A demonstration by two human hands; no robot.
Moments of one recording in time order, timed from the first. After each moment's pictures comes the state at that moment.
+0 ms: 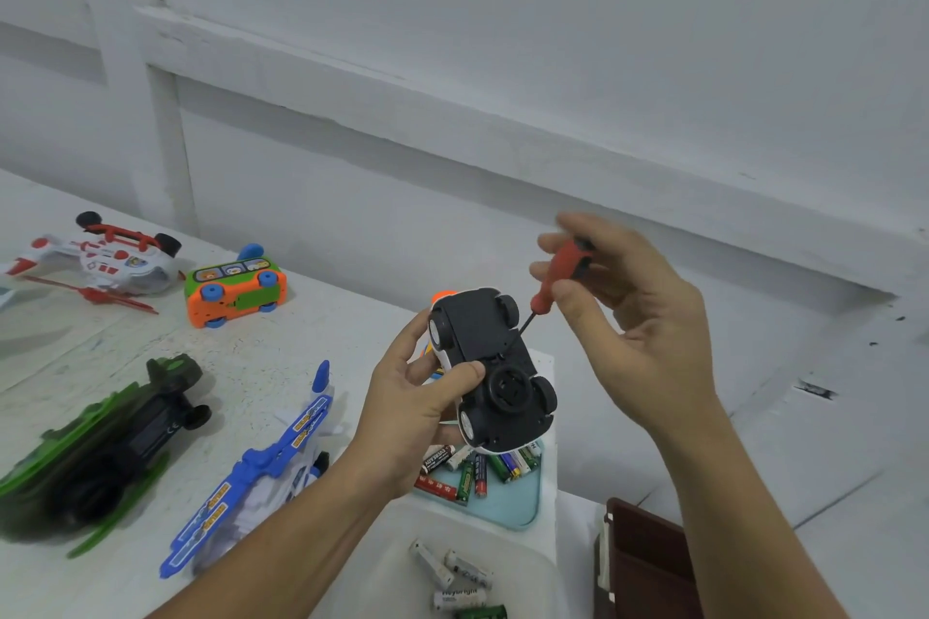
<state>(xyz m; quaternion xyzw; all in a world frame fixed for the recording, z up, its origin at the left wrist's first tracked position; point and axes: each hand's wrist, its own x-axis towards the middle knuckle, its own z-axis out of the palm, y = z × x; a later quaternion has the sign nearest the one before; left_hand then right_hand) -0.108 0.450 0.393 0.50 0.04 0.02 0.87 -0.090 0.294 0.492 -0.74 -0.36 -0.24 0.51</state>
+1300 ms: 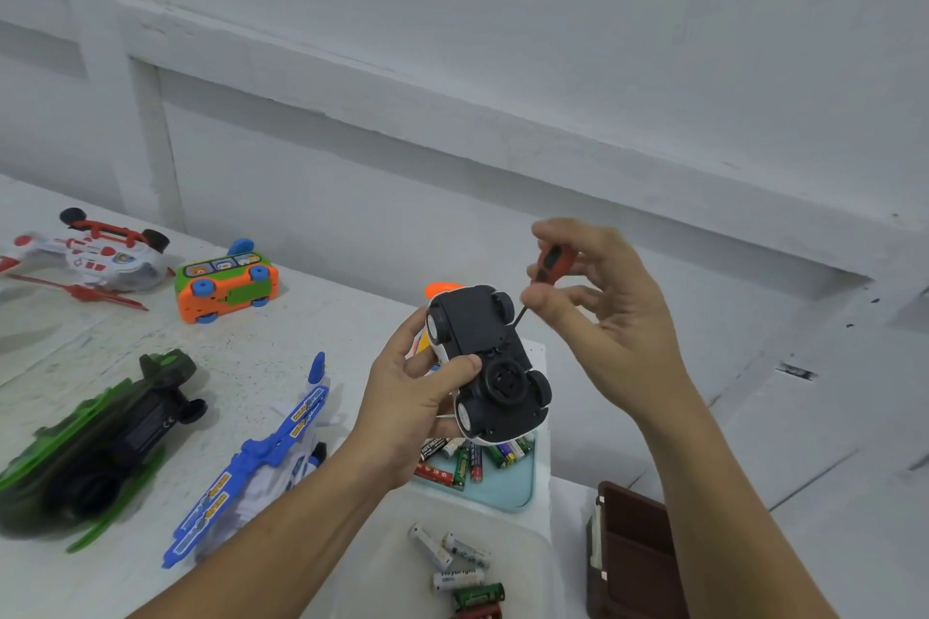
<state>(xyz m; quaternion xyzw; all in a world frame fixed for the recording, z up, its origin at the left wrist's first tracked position) -0.112 0.449 0.393 0.48 0.06 0.00 0.87 -0.090 0.295 0.485 -0.76 -0.35 -0.20 0.51</state>
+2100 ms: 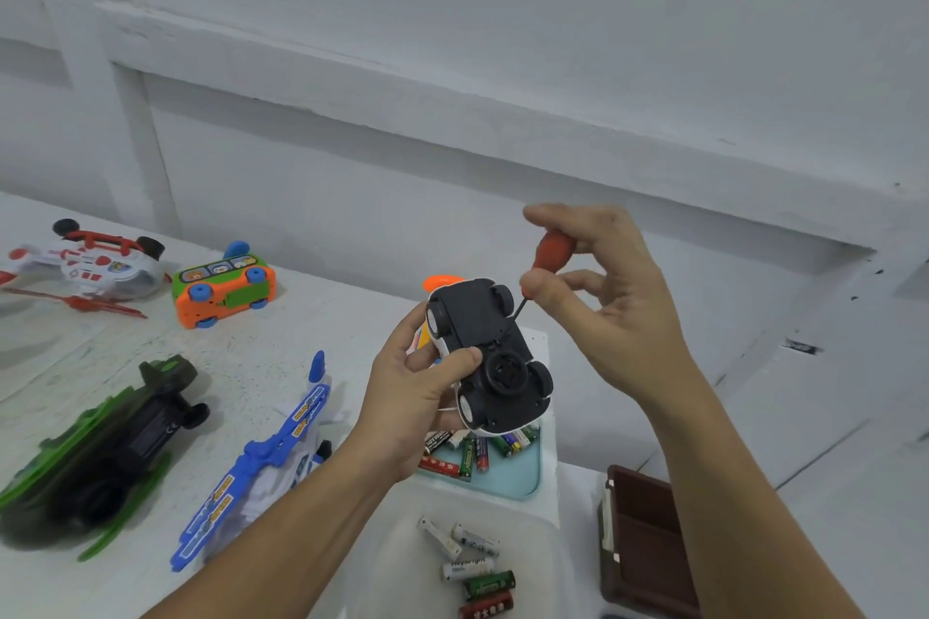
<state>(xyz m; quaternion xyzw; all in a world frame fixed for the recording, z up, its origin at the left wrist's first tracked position) -0.108 0.447 0.390 0.49 0.05 -0.01 0.87 -0.090 0.290 0.483 -0.77 -0.34 -0.20 0.50</state>
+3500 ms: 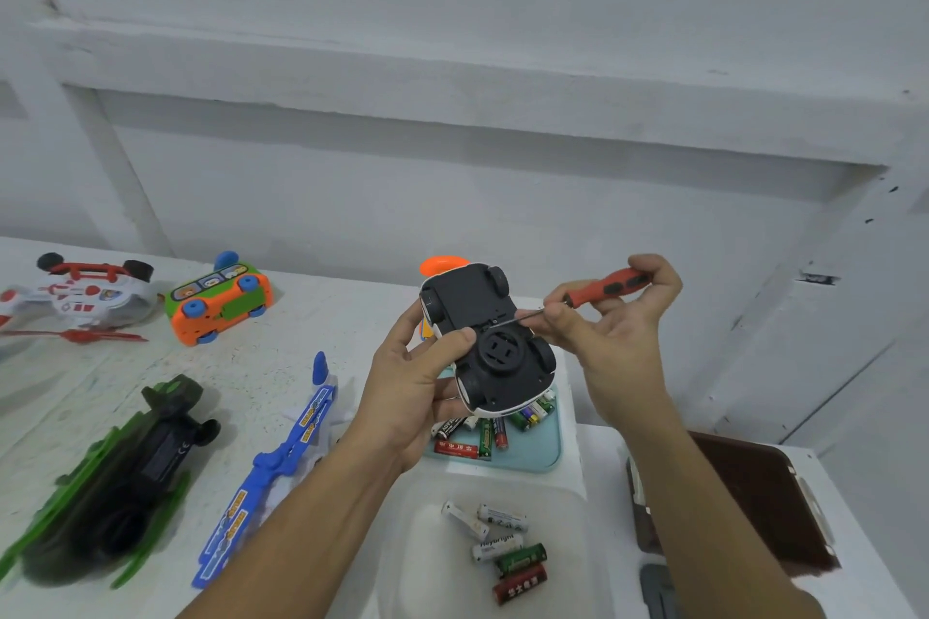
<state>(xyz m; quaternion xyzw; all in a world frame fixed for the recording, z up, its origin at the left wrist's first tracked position) -0.097 0.453 0.377 0.51 0.06 -0.06 0.85 -0.087 0.280 0.406 -0.63 -0.11 -0.14 0.76</state>
